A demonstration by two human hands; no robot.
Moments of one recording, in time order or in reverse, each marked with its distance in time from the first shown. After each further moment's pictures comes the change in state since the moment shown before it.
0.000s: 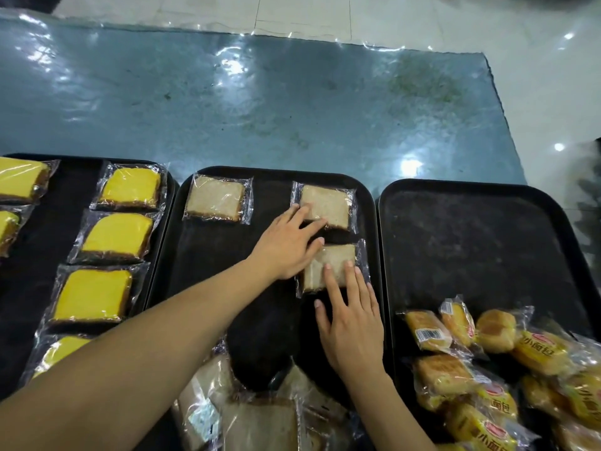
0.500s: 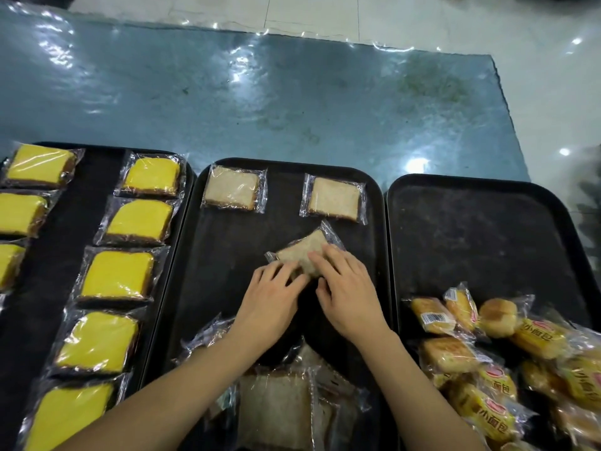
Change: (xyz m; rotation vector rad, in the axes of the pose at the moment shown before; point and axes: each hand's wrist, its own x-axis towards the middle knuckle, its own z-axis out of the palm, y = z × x) left_hand -0.130 0.018 0.039 0.062 0.235 -0.022; right_hand 0.027 -0.010 -0.018 0.166 -0.019 -0.314
